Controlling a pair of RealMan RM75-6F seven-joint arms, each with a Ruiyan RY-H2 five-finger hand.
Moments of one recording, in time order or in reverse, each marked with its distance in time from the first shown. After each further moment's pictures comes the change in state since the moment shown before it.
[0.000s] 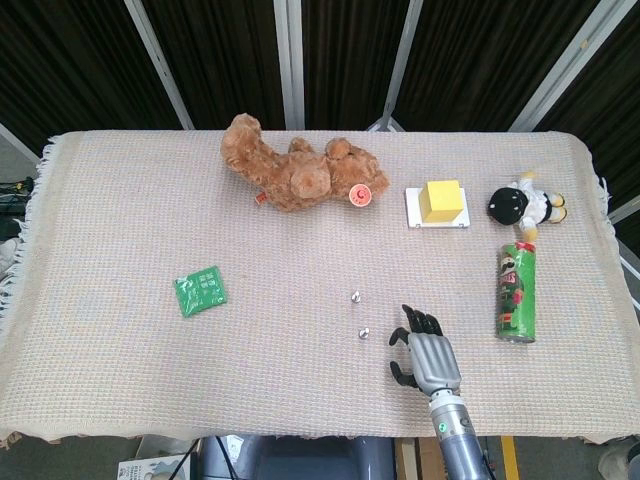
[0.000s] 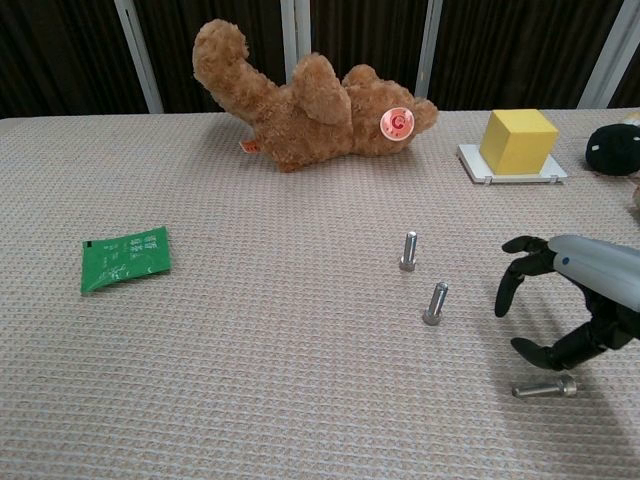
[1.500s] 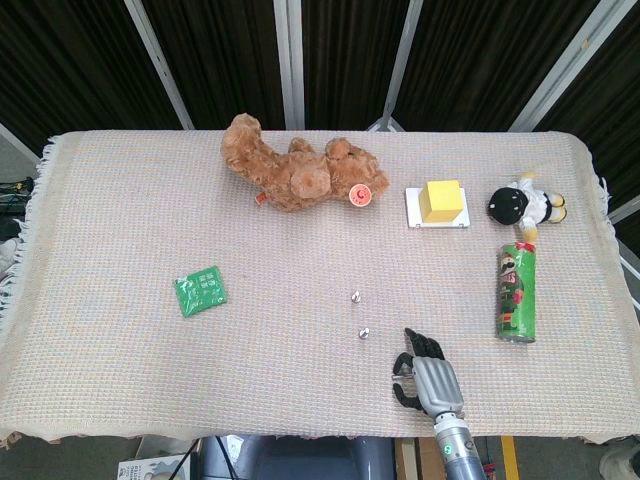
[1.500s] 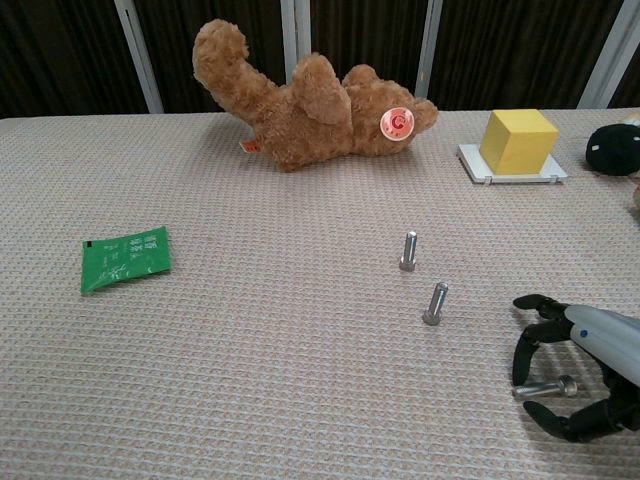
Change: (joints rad) left arm 0.001 -0.002 -0.002 -0.001 -0.005 0.002 0.012; right arm -0.157 -0.057 -0.066 0.183 -0.170 -0.093 0.150
